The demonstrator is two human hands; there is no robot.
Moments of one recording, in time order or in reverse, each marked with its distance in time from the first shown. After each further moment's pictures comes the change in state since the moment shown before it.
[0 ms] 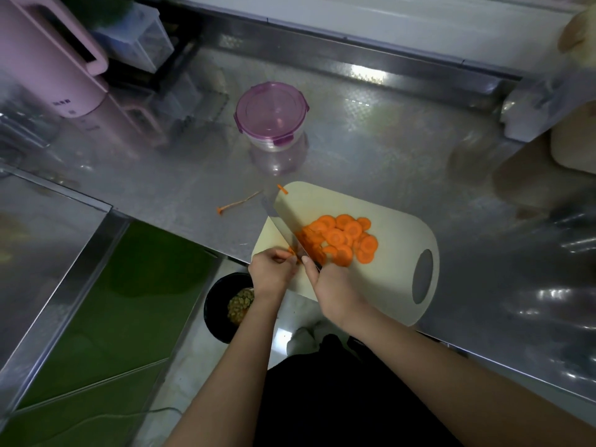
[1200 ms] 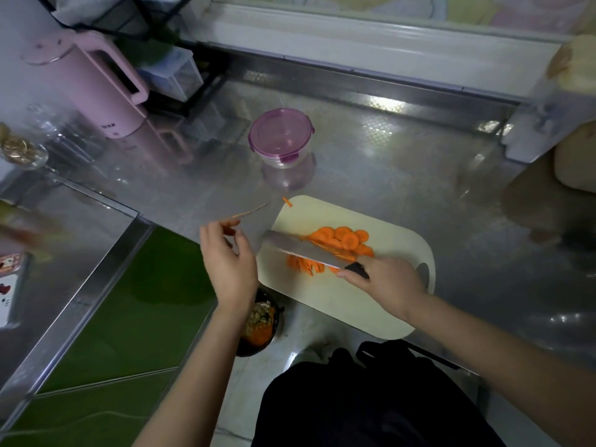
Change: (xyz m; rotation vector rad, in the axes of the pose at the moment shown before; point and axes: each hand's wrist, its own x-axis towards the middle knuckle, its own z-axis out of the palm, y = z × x) left_hand -0.054 0.056 -0.052 0.108 0.607 0.621; right_hand -0.008 0.033 -0.099 -0.862 0.194 -0.491
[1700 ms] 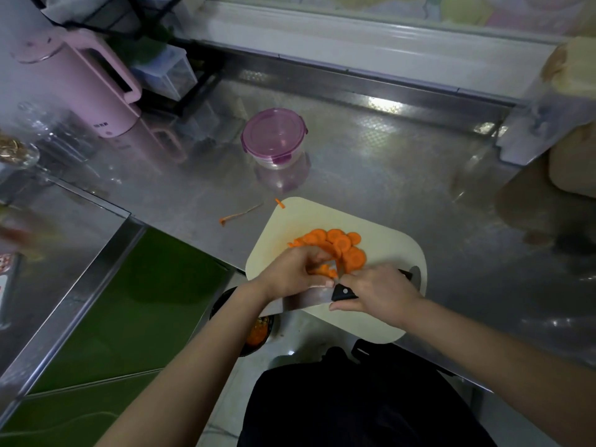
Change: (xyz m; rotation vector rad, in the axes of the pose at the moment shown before) left_hand -0.014 0.011 0.063 0.017 -1.250 0.127; right_hand 0.000 0.016 0.011 -0.135 0.310 -0.431
